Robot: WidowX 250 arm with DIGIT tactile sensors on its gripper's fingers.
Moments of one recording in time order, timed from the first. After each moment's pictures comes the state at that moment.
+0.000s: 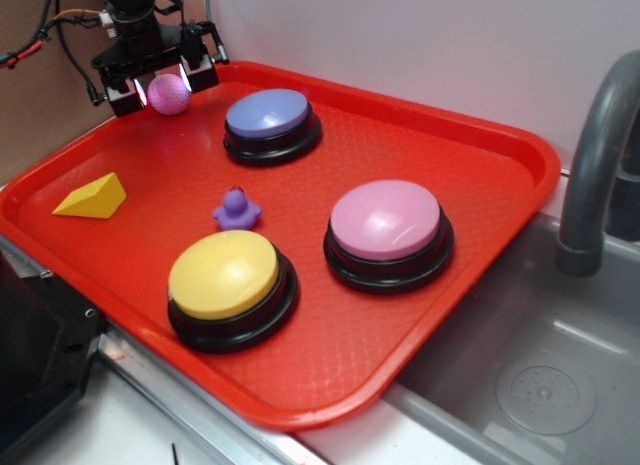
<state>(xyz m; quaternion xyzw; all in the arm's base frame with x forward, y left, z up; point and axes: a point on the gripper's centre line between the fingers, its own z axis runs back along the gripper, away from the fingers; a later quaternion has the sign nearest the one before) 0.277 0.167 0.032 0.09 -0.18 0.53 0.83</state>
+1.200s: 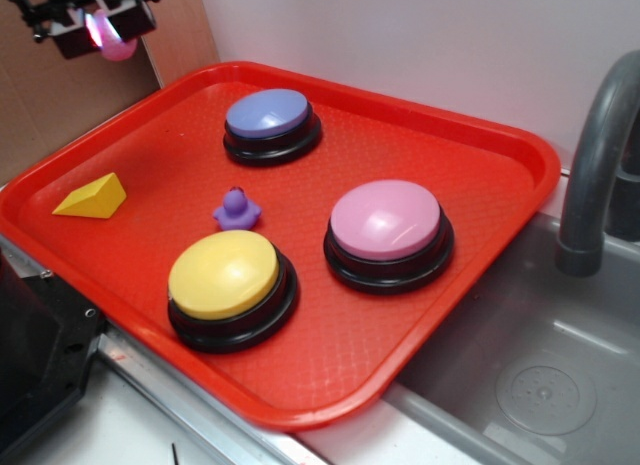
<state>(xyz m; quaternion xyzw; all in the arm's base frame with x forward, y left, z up) 0.209 0.104 0.144 -0.01 -0.15 0.45 0.88</state>
